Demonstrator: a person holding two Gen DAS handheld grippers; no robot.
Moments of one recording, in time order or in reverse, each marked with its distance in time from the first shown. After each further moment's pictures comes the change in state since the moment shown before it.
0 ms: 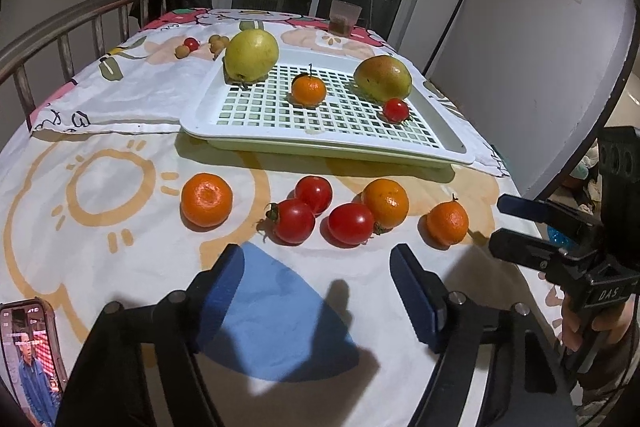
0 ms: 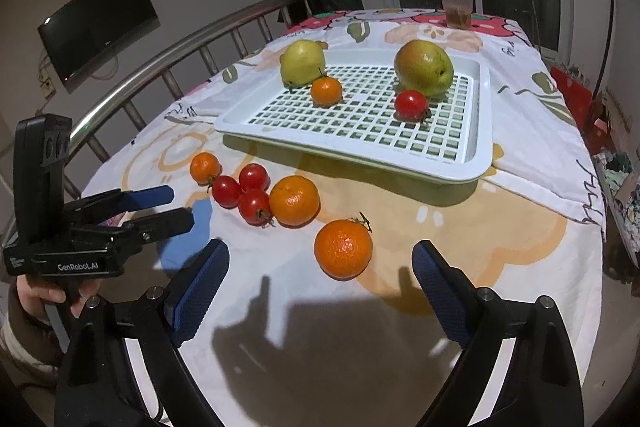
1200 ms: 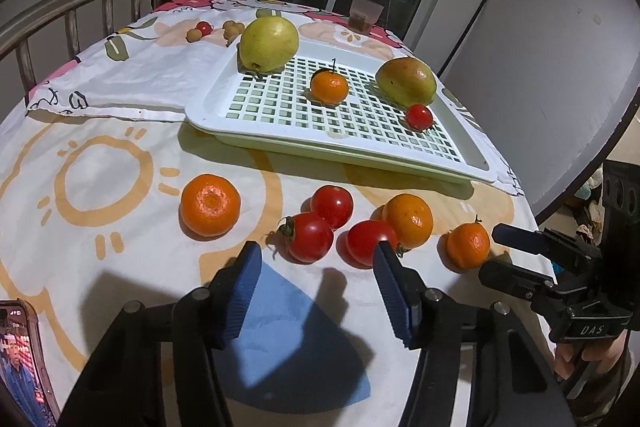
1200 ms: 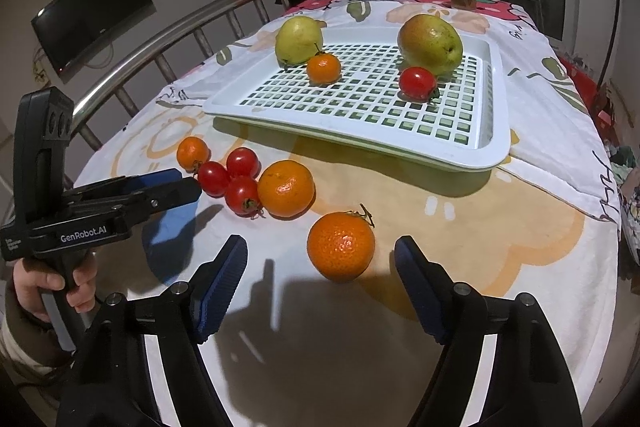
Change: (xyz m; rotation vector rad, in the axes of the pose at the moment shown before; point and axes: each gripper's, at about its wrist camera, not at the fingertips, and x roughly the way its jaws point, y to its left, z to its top) left arm 0.019 0.014 0.009 -0.079 0.018 0.003; right arm 0.021 -0.003 0.000 0.001 0.061 -0.006
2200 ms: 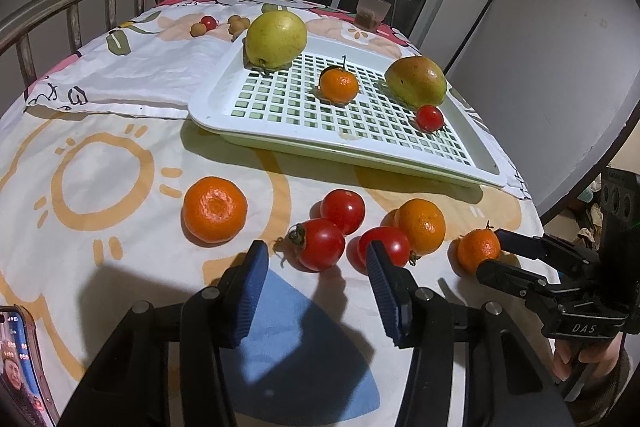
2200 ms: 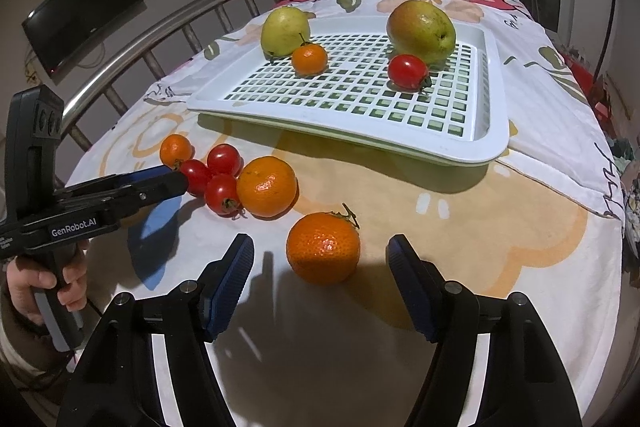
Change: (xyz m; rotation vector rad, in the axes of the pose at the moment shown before) left arm 0.009 0.005 0.004 -0.016 0.011 0.011; right arm 0.010 -0.010 0.002 0.018 0.026 -0.017
